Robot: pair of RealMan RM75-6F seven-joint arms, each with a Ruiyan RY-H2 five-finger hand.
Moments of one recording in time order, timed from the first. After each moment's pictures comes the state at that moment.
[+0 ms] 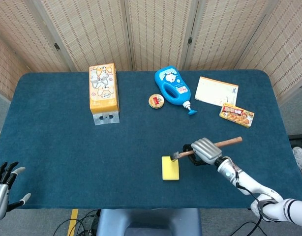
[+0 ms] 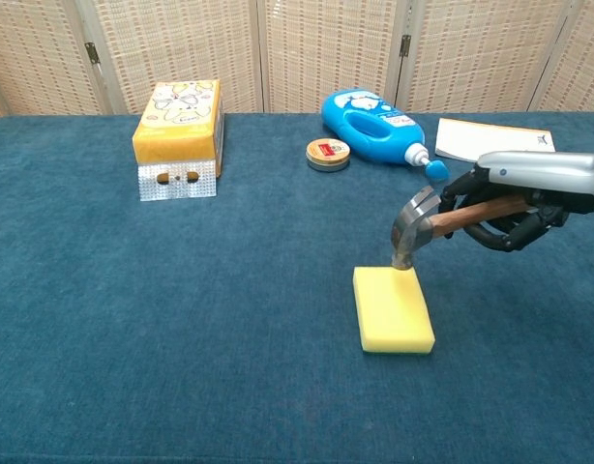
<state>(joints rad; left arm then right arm) 0.04 -1.17 0.01 -1.56 1.56 1.60 0.04 0.68 -1.30 0.02 -1.47 -1.56 0.86 0.27</state>
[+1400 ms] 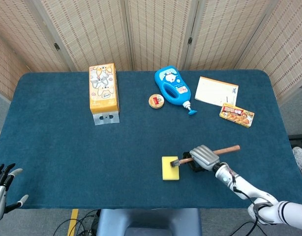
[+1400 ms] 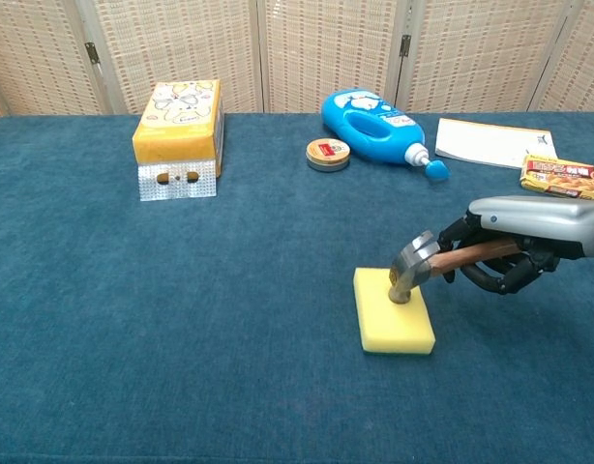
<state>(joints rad) 0.05 -1.17 0.01 -1.55 1.56 1.60 0.03 0.67 -1.36 -0.03 -1.41 -1.55 0.86 0.27</state>
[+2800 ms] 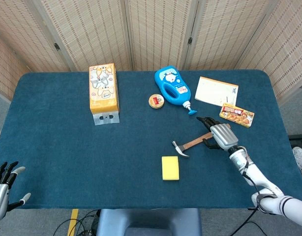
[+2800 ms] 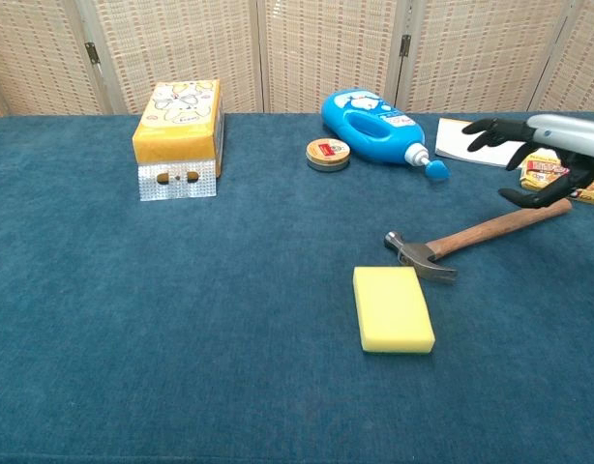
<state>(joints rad) 0.04 -1.17 0.00 -1.56 1.57 1.60 0.05 0.61 -1.41 0.06 -1.17 -1.47 1.02 0.37</state>
